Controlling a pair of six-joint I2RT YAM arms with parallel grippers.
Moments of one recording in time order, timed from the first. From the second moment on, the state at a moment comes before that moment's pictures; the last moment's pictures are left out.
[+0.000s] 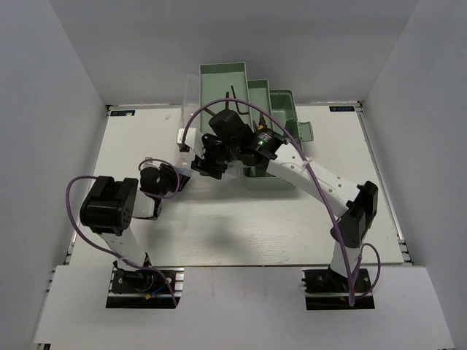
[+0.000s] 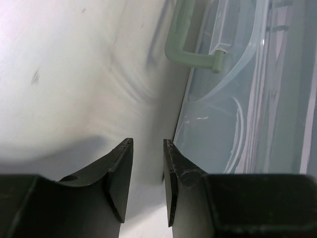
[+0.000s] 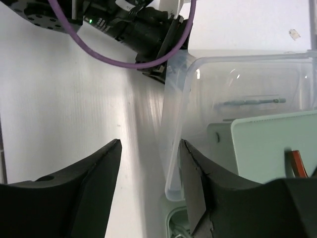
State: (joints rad) left arm -0.11 1.75 0.40 0.97 0.29 -1.27; right arm 0.98 1.80 1.88 -0.75 -0.30 -0.53
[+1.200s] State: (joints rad) left arm -0.10 1.91 0.65 1.23 0.54 -1.25; right arm 0.12 1.71 1.40 -0.40 0.17 -0.24
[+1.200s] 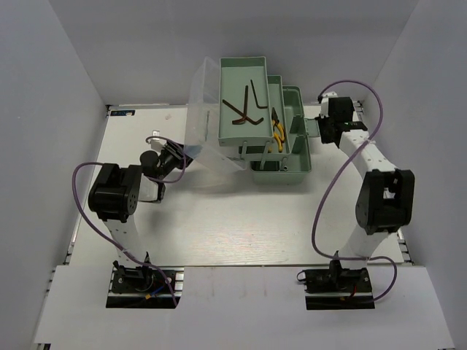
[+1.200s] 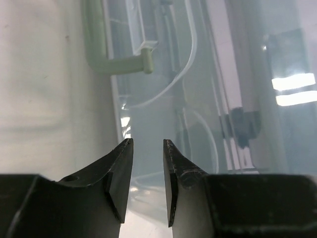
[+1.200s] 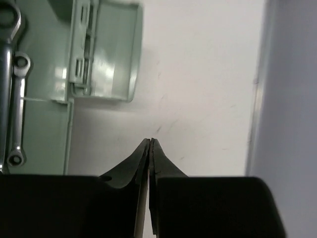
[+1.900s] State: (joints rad) left arm -0.17 1.91 0.95 1.20 0.72 -1.27; right arm 0.00 1.95 1.40 -0.47 -0.56 -0.06
